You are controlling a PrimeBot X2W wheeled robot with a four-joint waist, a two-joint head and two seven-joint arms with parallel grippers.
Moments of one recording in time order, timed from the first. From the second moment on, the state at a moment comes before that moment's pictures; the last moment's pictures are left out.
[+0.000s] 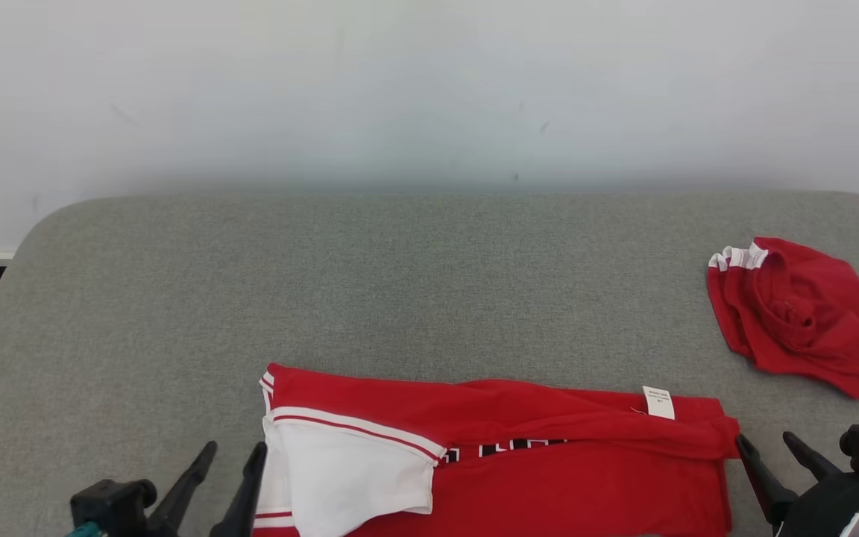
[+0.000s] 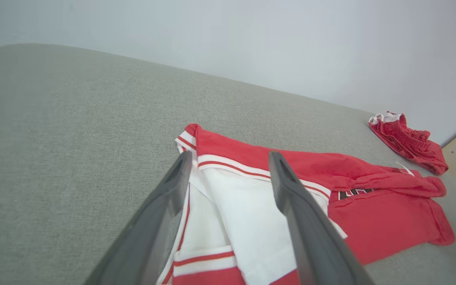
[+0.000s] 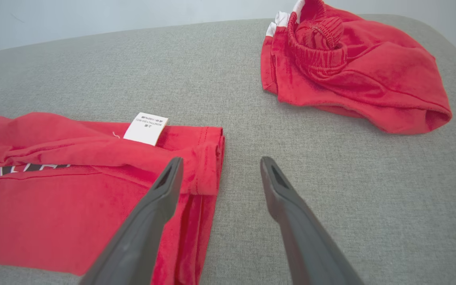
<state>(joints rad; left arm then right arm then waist) -0.16 0.50 -0.74 0.14 -0.85 0.12 -0.24 -0.08 -0.46 0.27 0.42 0.70 0.06 -0.02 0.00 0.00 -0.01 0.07</state>
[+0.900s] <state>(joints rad) -0.02 0.31 -0.43 0.08 -0.51 0.12 -0.25 -0.14 -0.41 0.31 0.52 0.72 -0.05 0.18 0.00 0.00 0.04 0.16</state>
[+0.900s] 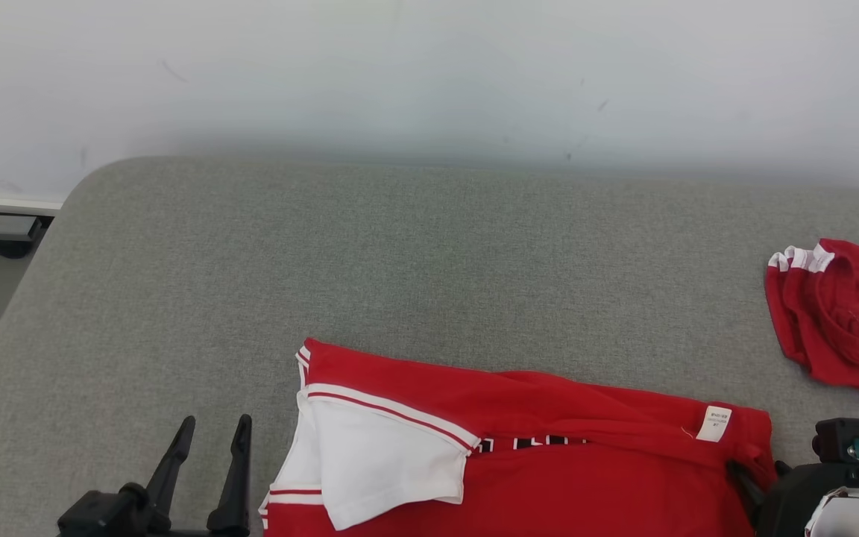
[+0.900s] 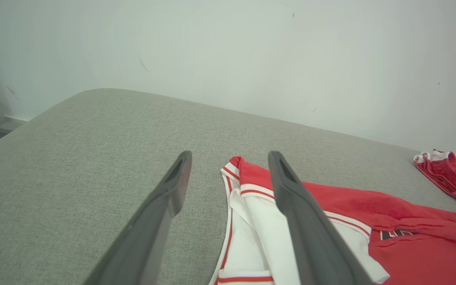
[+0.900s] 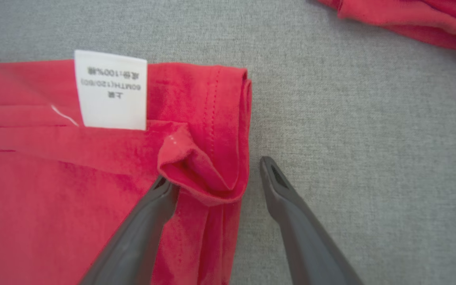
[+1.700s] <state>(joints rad) 0.02 0.27 -0.40 0.07 -0.46 0.12 -0.25 -0.25 -0.54 0.31 0.52 0.67 -0.01 0.21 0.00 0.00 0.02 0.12</state>
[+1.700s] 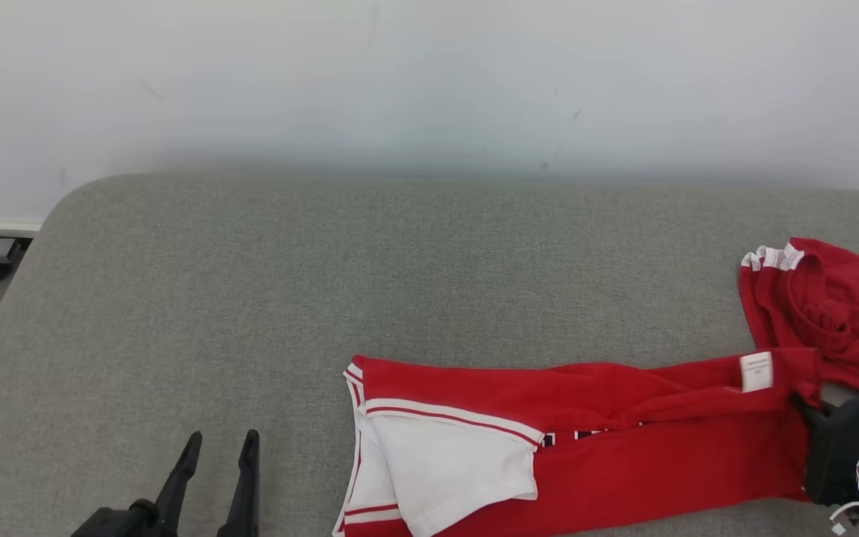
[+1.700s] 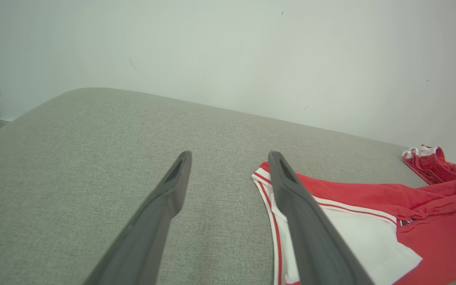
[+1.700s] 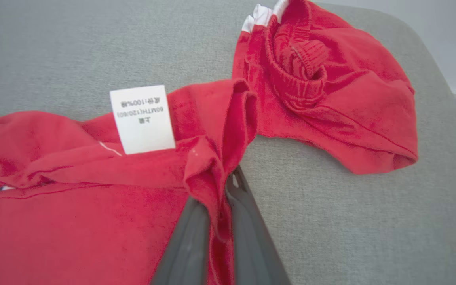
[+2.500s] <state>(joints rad) 0.03 0.23 -0.46 0.08 -0.46 0.12 -0.21 -0.22 -0.36 0.28 0.16 1.23 0.12 0.56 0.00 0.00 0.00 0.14</state>
